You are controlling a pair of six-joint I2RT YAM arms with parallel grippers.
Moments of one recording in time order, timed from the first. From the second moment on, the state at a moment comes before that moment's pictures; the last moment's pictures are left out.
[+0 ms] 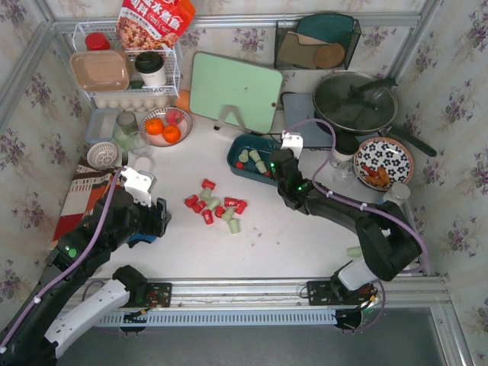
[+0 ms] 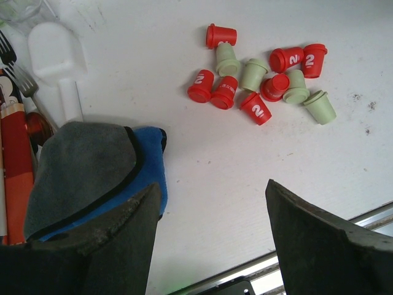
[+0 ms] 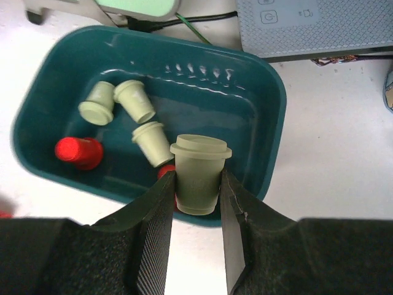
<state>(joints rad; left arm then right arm) -0.63 0.59 0.91 -0.91 -0.16 -0.15 0.65 1.48 0.82 0.18 0.60 0.40</state>
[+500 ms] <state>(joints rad) -0.63 0.60 0.91 -0.90 -0.16 -0.15 0.57 1.67 0.90 0.18 0.42 0.32</state>
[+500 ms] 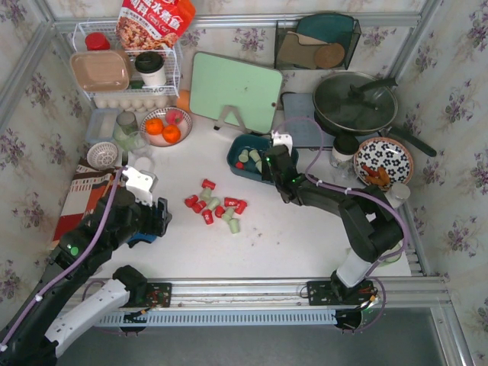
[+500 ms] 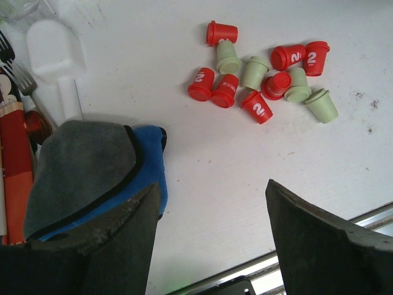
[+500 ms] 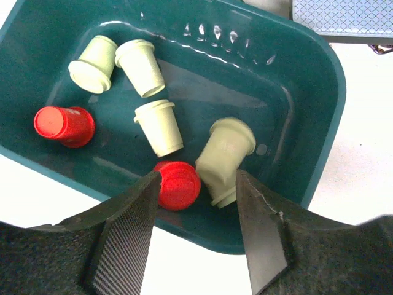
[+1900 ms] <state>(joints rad) -0.59 0.62 0.91 -0.90 -0.13 -0.15 1.12 1.62 0.75 0.06 0.37 0.48</state>
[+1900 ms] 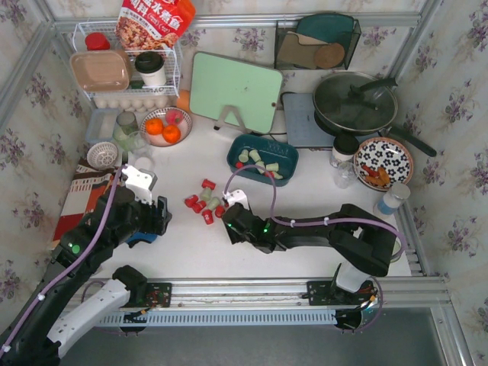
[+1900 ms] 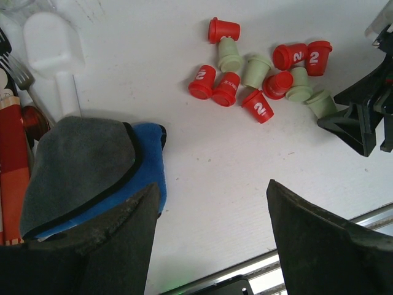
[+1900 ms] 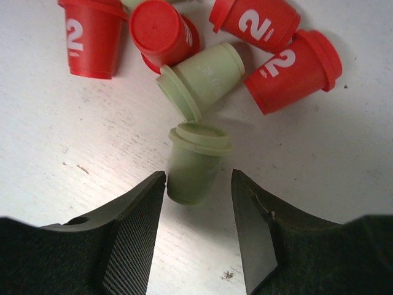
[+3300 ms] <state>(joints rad) -0.58 0.66 0.91 -0.90 -0.11 -0.15 0.52 1.50 0.71 0.29 0.45 0.29</state>
